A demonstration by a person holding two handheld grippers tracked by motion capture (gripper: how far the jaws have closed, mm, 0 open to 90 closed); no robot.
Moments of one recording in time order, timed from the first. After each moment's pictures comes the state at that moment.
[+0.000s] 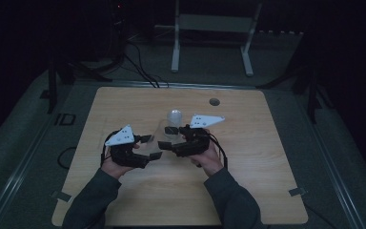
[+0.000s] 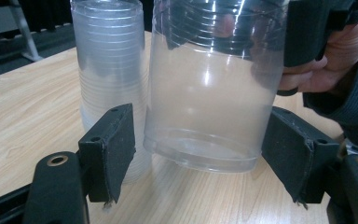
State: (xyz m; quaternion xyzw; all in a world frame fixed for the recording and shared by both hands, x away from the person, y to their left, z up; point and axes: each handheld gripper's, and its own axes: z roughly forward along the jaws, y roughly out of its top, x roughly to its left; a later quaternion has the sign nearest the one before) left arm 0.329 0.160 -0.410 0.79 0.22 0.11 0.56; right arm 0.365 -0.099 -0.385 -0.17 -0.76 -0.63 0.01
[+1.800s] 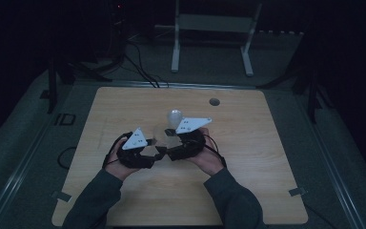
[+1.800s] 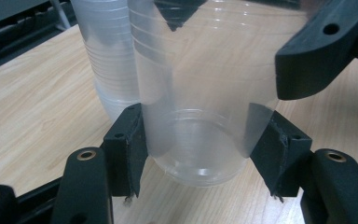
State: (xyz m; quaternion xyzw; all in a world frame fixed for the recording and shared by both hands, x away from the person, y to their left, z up) left arm 0.325 0.137 -0.411 0.84 0.23 0.16 0.47; right arm 0.352 -0.080 -0.374 -0.16 -0.84 -0.51 -0.09
